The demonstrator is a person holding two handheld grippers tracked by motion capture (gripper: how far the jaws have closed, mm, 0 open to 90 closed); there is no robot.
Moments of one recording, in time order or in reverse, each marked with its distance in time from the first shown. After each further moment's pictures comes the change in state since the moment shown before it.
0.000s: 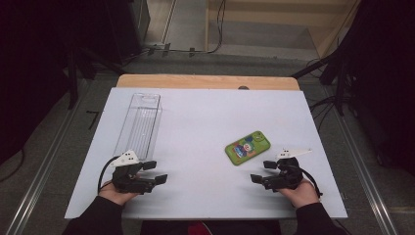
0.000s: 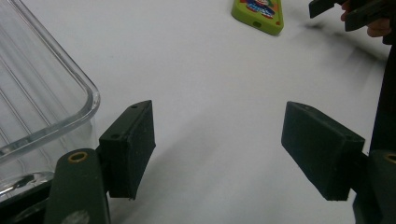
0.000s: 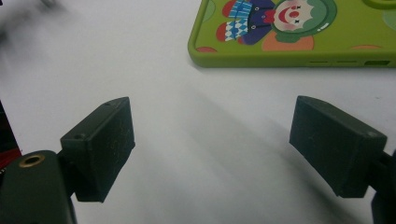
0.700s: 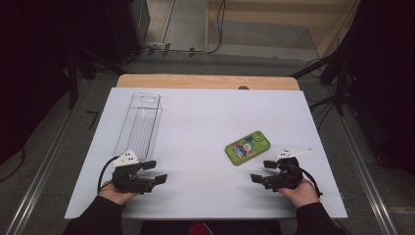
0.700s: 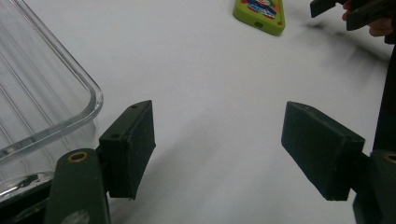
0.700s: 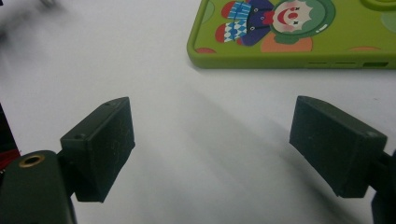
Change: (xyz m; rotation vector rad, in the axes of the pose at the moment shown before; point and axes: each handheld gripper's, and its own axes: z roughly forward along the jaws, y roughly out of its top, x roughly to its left) left arm 0.000 0.000 0.000 -0.005 0.008 0.002; right arm -0.001 0.000 0.000 -0.003 0.002 0.000
